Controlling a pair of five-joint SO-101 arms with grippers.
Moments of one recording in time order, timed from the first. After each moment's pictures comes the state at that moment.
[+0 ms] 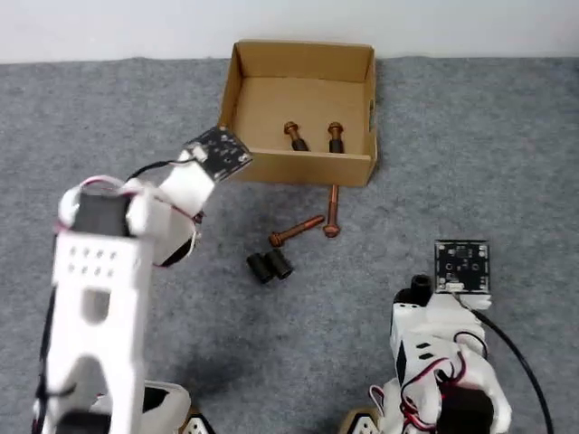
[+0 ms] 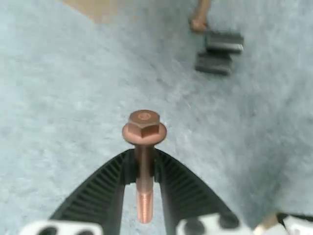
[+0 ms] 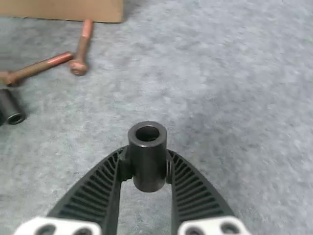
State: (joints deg) left arm 3.0 -28.3 11.9 98.2 -32.4; right arm 3.6 -96.4 64.3 85.6 4.7
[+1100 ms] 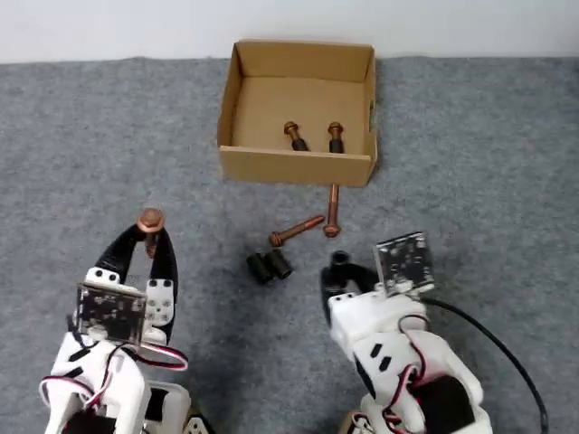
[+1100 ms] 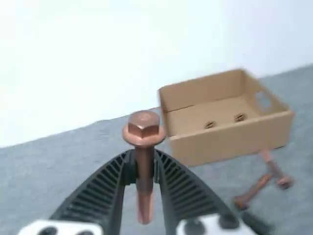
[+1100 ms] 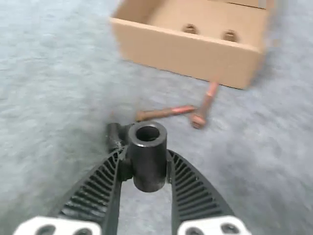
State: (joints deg) left arm 3.9 -103.1 63.6 64.2 -0.9; right arm -28.5 -95.8 68.8 67.0 -8.3
